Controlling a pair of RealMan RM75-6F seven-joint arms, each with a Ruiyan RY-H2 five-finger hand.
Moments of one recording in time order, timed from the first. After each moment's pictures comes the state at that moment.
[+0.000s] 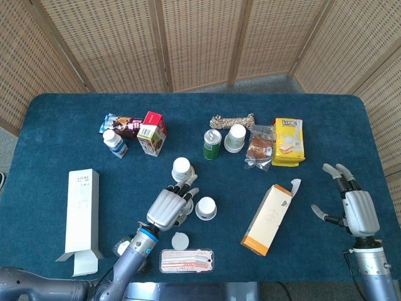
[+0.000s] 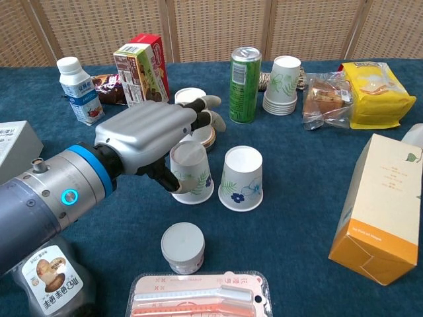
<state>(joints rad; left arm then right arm) -0.64 -1.85 -0.12 -1.64 1.22 1.17 0.79 0.17 -1.20 0.12 -1.59 -1.55 1.51 0.25</state>
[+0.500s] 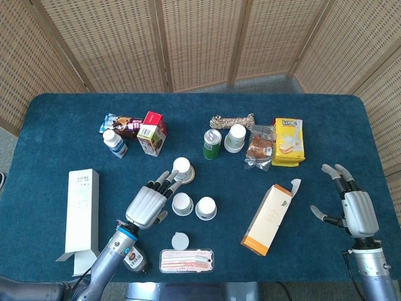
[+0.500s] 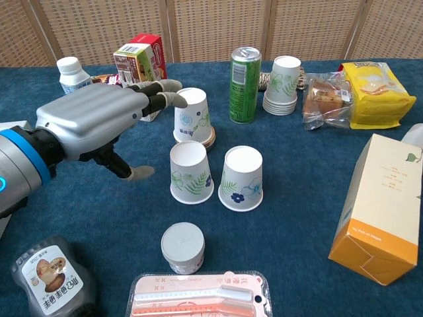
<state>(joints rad) -0.59 -1.67 -0.06 -1.72 1.30 1.22 0.76 0.17 -1.20 0.11 -1.60 -1.56 1.52 0.25</state>
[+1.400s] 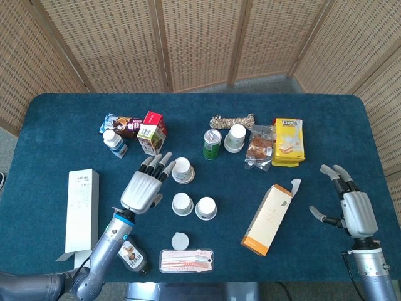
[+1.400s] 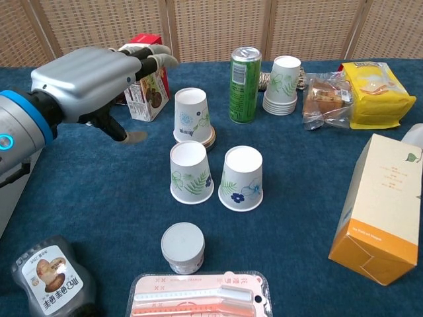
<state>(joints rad) -0.63 -1.66 -0.17 -1.71 1.24 1.21 0.84 0.17 -1.20 0.11 -1.61 -1.56 1.51 0.26</state>
